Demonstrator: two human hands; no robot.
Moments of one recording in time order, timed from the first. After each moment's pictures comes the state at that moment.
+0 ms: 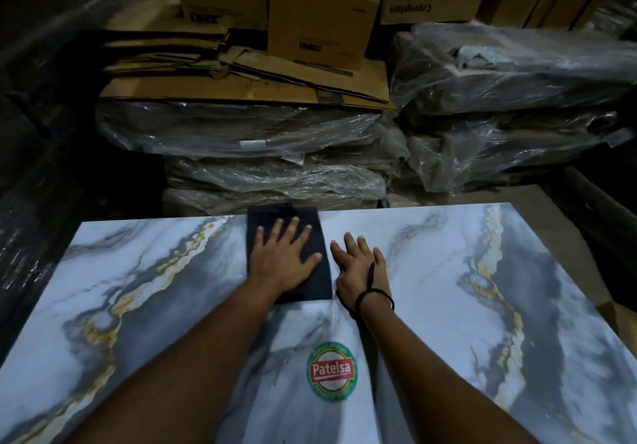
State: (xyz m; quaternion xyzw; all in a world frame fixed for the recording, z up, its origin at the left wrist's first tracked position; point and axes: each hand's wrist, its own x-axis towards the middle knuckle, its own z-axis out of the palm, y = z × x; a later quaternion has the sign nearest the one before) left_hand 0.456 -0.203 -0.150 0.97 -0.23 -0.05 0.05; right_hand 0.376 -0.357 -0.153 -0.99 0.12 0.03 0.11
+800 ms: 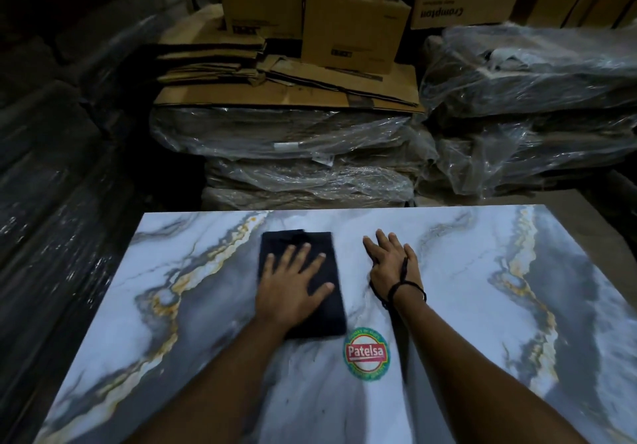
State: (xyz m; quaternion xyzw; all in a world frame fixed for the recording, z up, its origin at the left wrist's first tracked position) left_hand 0.393 -0.132 -0.162 0.97 -0.22 -0.03 0.05; right_hand 0.374 -0.356 -0.152 -0.99 0.13 0.04 0.11
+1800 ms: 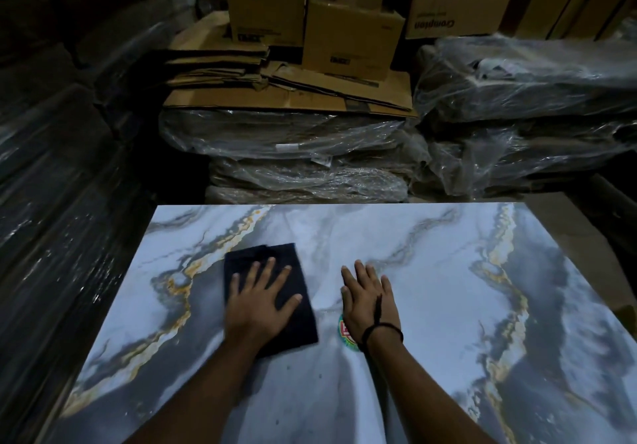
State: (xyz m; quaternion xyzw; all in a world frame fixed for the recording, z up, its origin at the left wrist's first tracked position) left_hand 0.338 -0.076 -0.166 0.99 -0.14 0.00 0.07; right_hand 0.288 -0.292 -0.163 -0.99 0.10 0.02 0.12
